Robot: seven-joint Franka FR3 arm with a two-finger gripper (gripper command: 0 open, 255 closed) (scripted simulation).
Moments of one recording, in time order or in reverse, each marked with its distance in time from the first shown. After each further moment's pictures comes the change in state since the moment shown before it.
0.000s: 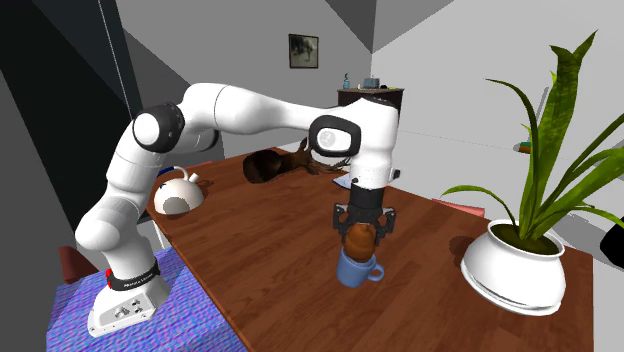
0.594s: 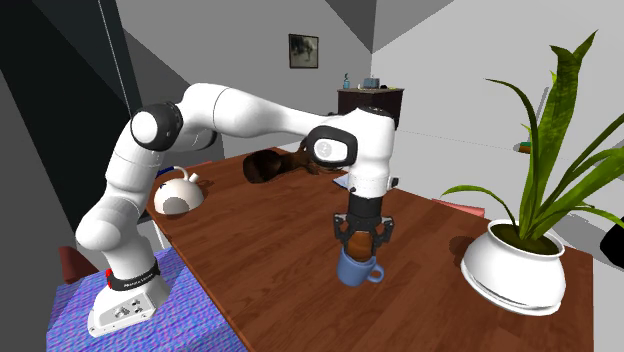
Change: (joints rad) arm 0.013 -0.018 -0.008 -0.082 -0.002 0.084 -0.008
